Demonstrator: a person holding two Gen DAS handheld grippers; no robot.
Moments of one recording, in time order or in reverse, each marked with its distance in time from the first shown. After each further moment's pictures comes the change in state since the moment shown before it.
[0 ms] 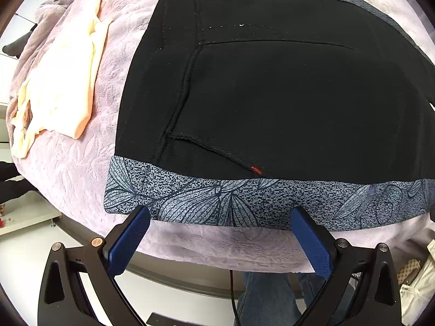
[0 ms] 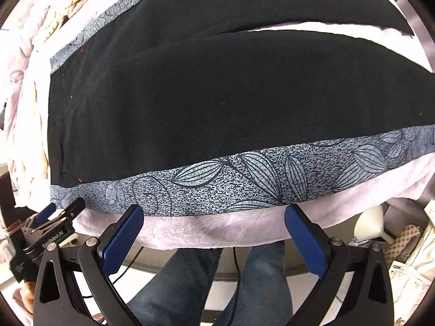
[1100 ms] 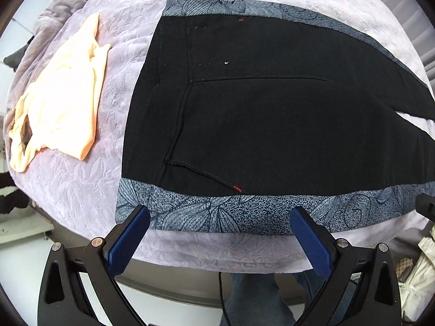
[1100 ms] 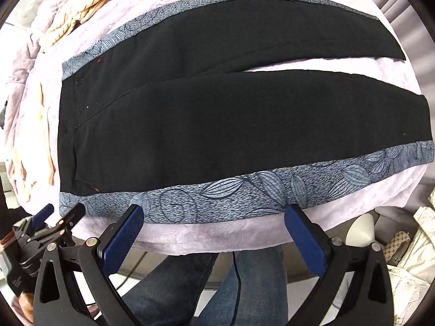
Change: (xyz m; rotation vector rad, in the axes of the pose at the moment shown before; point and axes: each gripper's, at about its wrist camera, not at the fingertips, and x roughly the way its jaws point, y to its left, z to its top) left arm -0.066 -0.003 0.013 0.006 -0.072 -0.061; right arm -0.040 0.036 0.006 -0.051 -0.061 -0.081
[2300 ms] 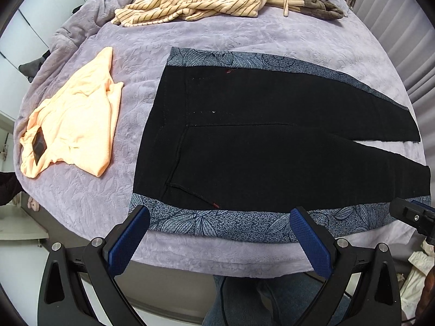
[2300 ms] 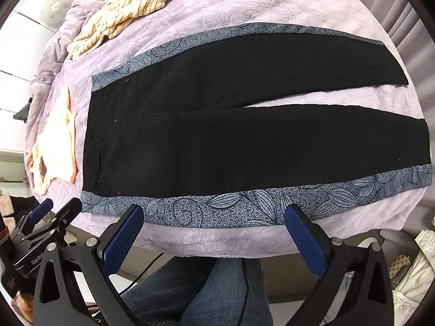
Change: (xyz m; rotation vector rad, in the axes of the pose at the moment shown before) left arm -0.073 -0.008 -0.009 -0.020 -0.176 -0.034; right arm -0.045 -0.012 0.000 -0.053 -0.110 0.100
